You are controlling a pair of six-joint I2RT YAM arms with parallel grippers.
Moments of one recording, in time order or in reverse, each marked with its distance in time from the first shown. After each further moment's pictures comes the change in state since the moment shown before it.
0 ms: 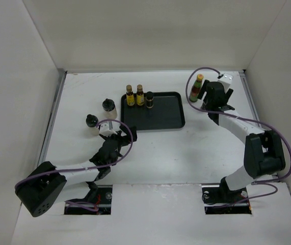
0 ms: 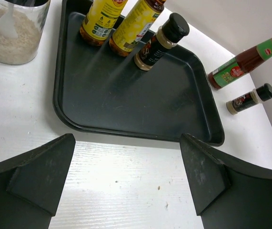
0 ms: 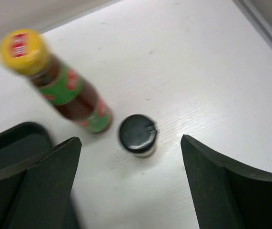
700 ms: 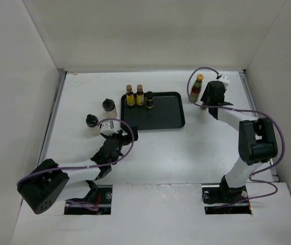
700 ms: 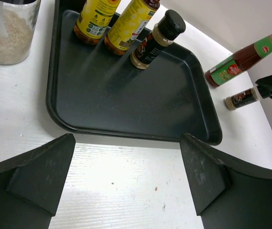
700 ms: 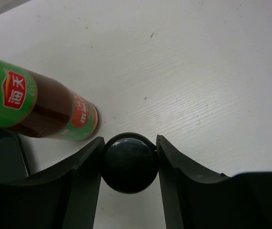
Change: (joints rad) left arm 0.002 0.041 0.012 0.028 0.019 0.000; right arm -0.117 0.186 0.064 0.029 -0.166 -0.003
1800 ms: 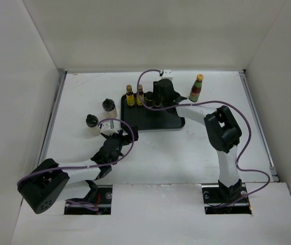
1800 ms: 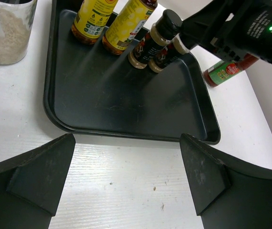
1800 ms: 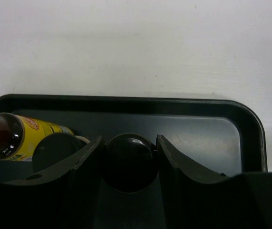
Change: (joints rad) left arm 0.000 0.005 0.002 0.008 0.007 0.000; right arm 0.452 0.343 0.432 -0.022 -0.011 -0.040
